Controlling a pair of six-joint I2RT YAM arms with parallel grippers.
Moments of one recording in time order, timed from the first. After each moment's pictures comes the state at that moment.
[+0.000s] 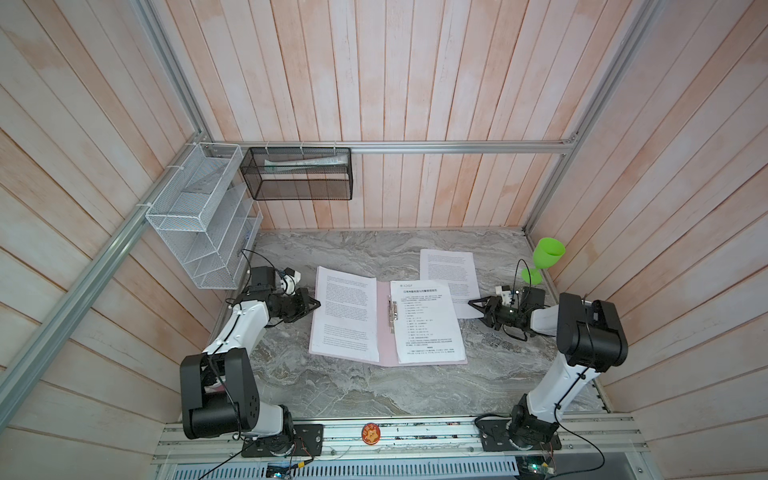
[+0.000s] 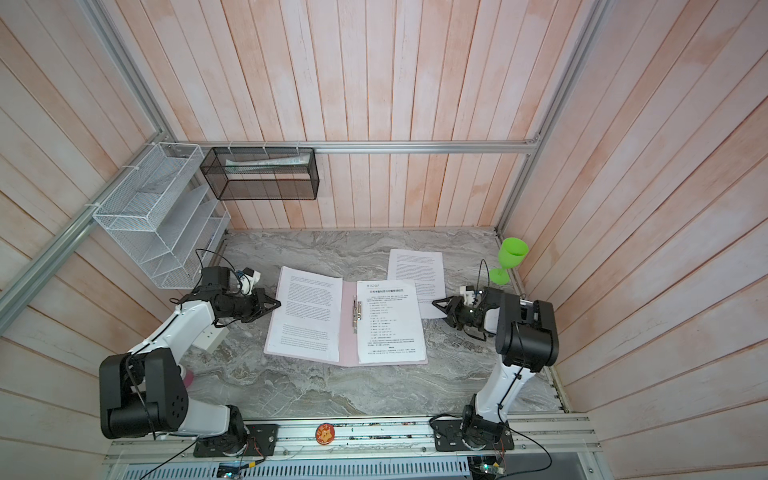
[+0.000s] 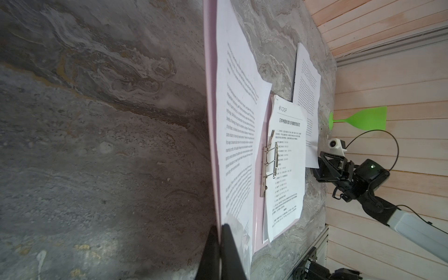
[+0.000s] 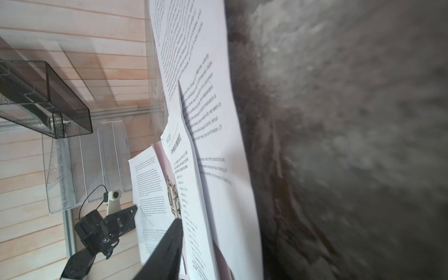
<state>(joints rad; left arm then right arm) 0.14 1.45 0.92 -0.55 0.72 -0.25 -0.22 1.89 0.70 0.28 -1.01 0.72</state>
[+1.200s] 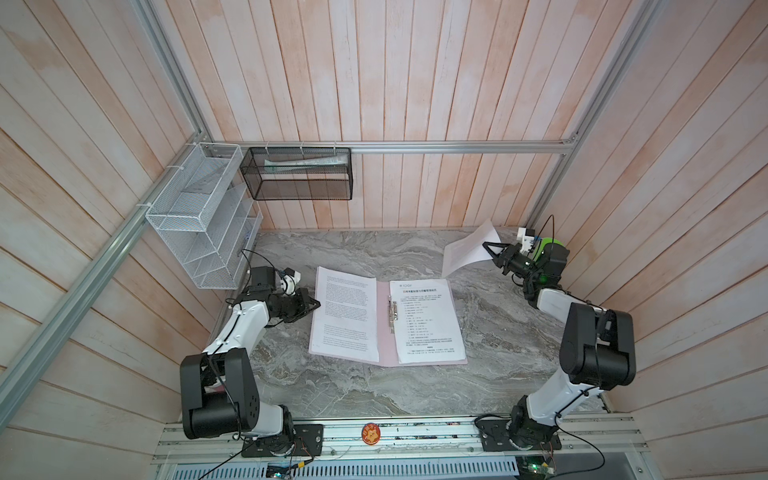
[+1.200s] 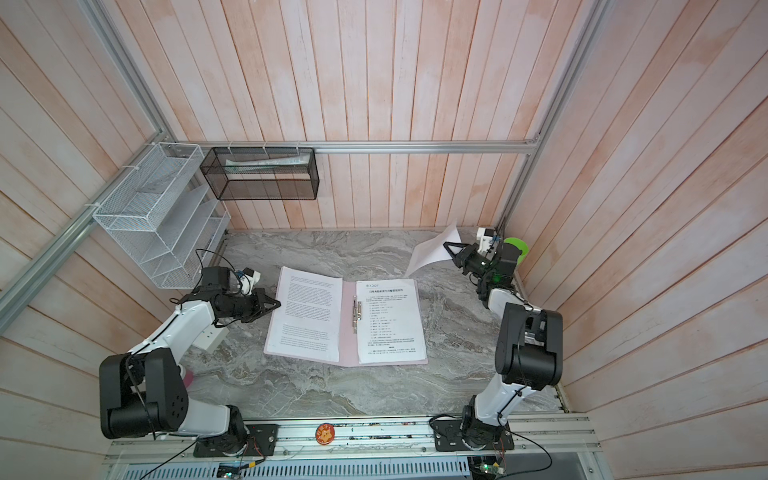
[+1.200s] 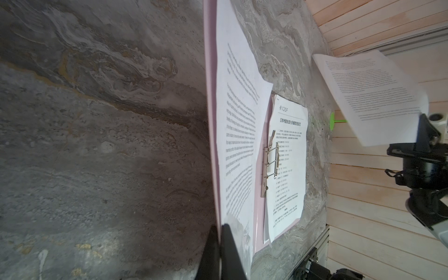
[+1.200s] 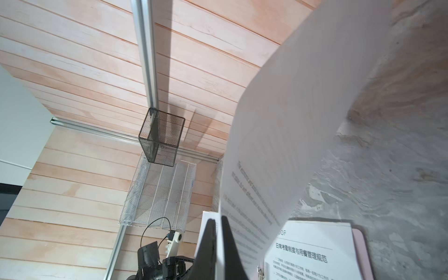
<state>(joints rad) 0.14 1.45 0.92 -0.55 0.72 -0.25 -0.19 1.68 0.95 0.67 -0.96 1.19</state>
